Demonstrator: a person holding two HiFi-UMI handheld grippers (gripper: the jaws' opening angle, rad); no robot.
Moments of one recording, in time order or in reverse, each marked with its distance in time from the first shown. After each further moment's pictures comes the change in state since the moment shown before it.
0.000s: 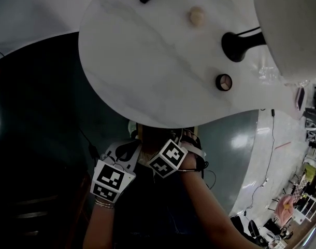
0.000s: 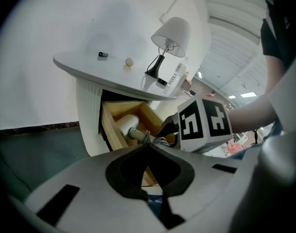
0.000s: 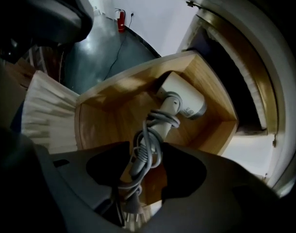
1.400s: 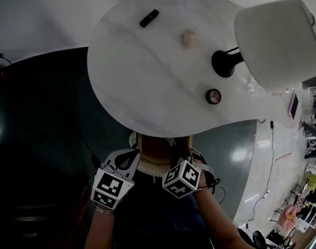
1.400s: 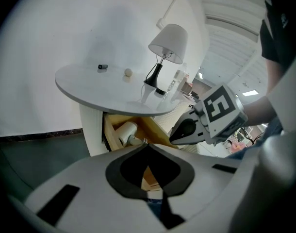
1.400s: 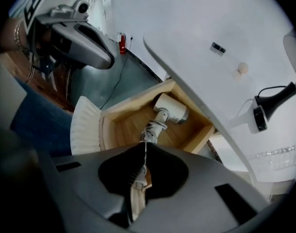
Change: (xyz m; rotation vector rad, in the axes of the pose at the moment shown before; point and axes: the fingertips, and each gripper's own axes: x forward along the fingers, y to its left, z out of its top) left arm -0.009 -0.015 0.032 0.030 -0.033 0.043; right arm -0.071 -0.021 -0.018 0.048 -0.229 0.034
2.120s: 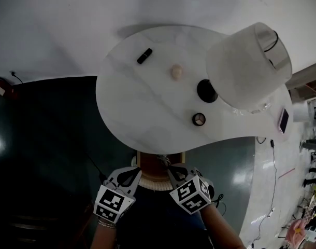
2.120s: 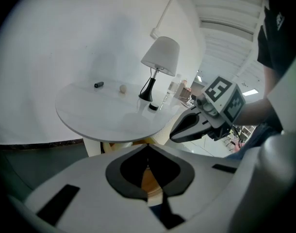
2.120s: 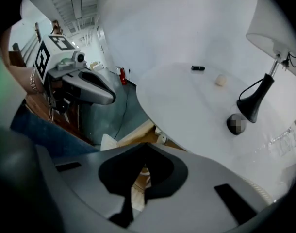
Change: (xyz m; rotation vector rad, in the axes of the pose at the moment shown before) left arm -0.034 -0.030 0.052 0.038 -0.071 0.034; right arm -0.090 -0.018 0.034 0.159 -0.296 0.134
